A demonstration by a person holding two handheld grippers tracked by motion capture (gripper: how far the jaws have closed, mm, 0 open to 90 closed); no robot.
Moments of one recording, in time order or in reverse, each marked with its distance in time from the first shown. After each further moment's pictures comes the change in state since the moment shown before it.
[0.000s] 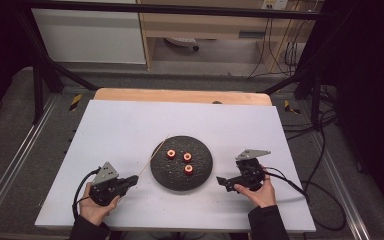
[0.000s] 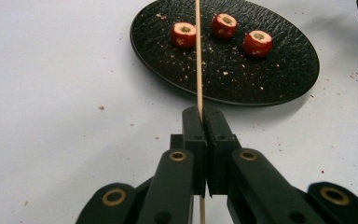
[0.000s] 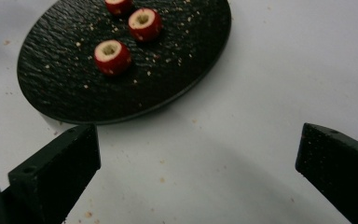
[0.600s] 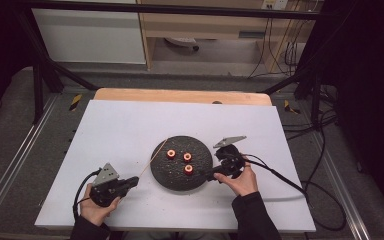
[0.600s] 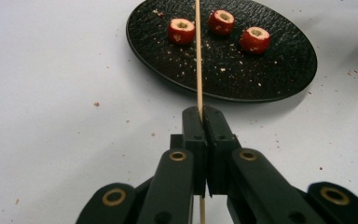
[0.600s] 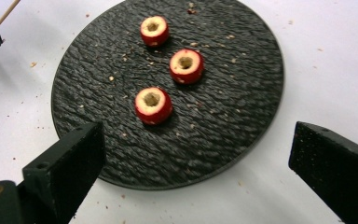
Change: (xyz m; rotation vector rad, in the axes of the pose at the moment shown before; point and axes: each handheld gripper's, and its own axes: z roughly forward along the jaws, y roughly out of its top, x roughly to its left) left arm 0.000 -0.003 0.002 0.002 -0.003 0.003; right arm 0.032 0.055 0.025 0.086 0.027 -0.044
